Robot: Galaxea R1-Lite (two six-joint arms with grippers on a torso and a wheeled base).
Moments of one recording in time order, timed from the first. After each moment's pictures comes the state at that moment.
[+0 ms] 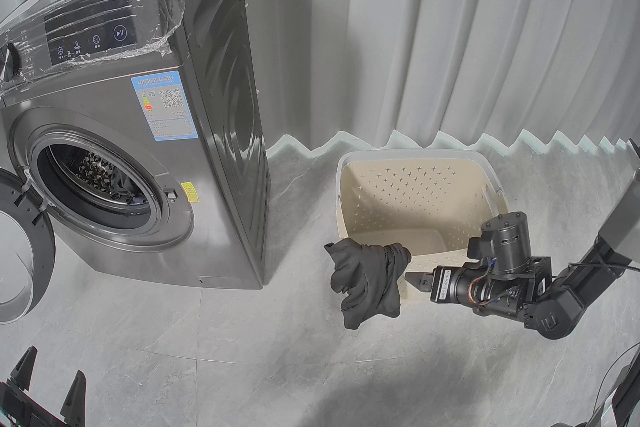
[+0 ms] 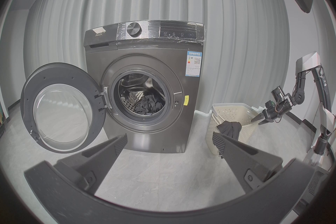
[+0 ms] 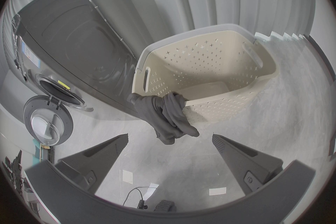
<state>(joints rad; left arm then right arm) 0.00 0.02 -0.02 0.01 0.00 -0.04 0.51 1.94 -0.59 -0.77 -0.12 0.47</state>
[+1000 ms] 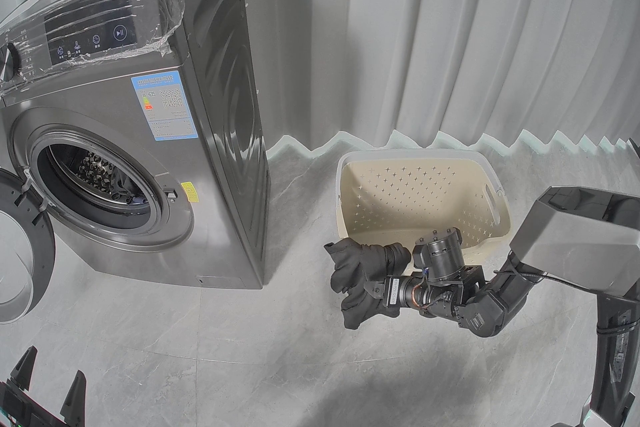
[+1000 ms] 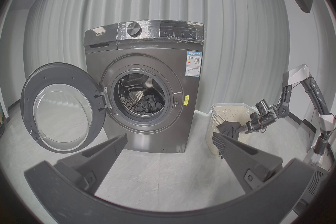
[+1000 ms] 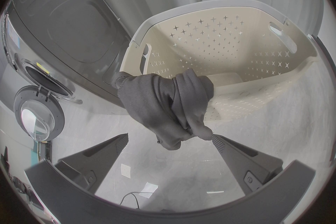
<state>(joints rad) 0.00 0.02 -0.02 0.01 0.00 -0.04 0.56 2.29 -0.87 -0.78 -0.12 0.47</state>
